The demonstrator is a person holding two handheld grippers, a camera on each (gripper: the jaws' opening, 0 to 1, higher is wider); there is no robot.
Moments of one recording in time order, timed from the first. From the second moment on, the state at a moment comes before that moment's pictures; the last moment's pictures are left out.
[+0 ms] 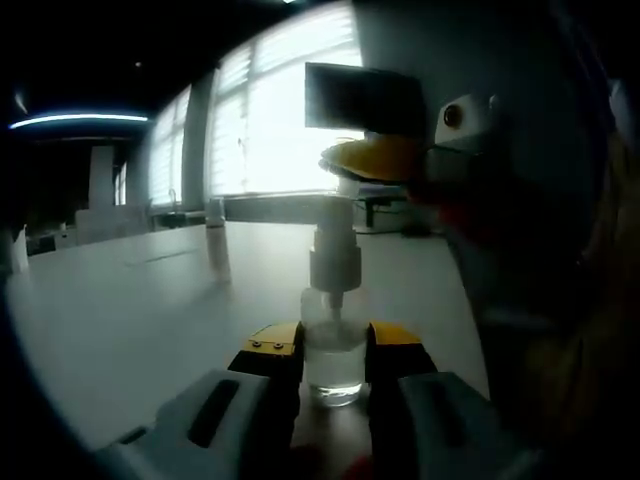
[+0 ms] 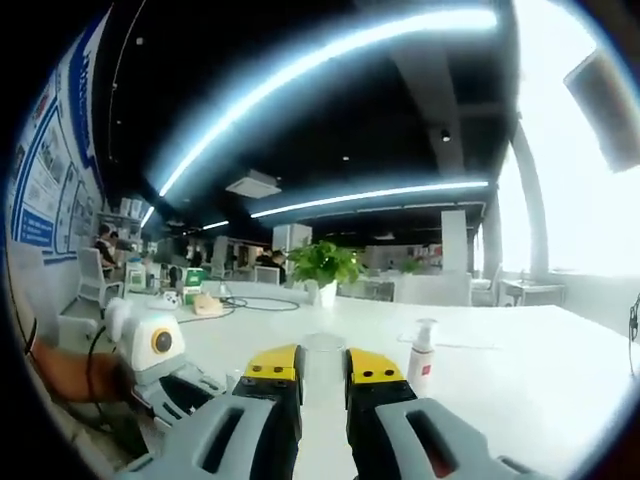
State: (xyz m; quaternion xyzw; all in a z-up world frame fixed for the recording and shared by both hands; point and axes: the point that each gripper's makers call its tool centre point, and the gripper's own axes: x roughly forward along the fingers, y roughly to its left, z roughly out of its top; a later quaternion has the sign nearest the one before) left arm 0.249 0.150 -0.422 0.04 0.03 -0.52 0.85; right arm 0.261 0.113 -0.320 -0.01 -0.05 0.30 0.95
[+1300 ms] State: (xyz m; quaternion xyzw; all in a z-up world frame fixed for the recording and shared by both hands) left arm 0.248 0.150 -0.423 0.05 0.03 -0.52 0.85; right arm 0.290 0.084 -0.363 -0.01 -0.01 0.25 0.97
